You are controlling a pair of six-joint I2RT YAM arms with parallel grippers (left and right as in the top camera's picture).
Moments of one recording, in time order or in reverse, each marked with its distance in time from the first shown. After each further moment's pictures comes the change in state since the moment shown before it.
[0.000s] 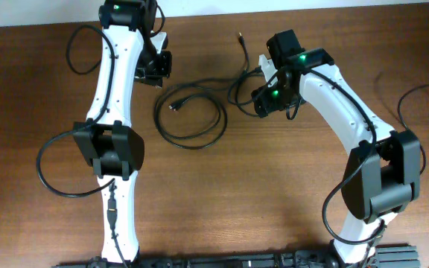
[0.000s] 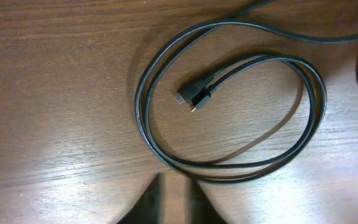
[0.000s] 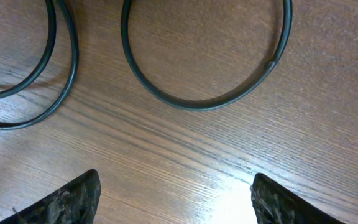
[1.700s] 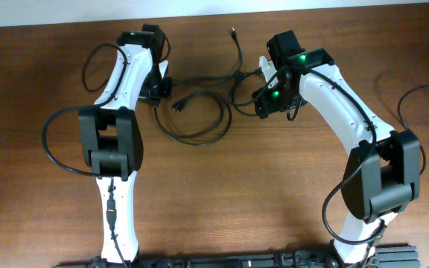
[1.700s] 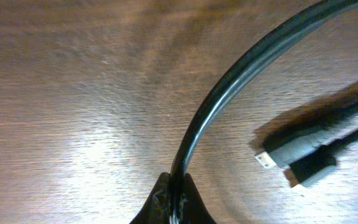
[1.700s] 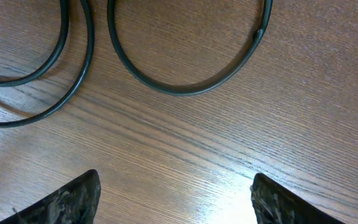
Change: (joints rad) left arm 0.007 -0.010 -0.437 0.340 -0.142 0.016; right arm 0.000 0.000 0.000 -0.015 0.000 0.000
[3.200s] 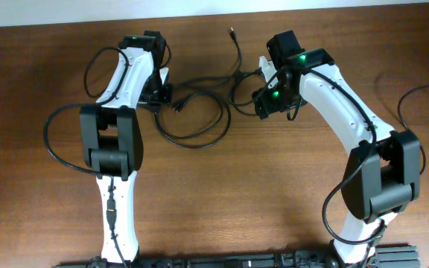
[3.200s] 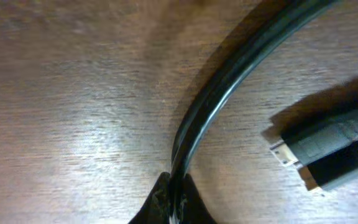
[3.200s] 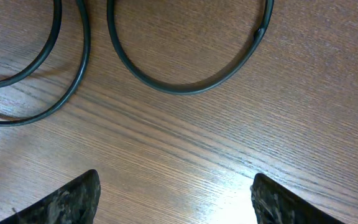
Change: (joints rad) left arm 0.001 0.000 -0.058 0.000 0.001 0.003; right arm 0.000 0.000 0.000 -0.002 0.000 0.000
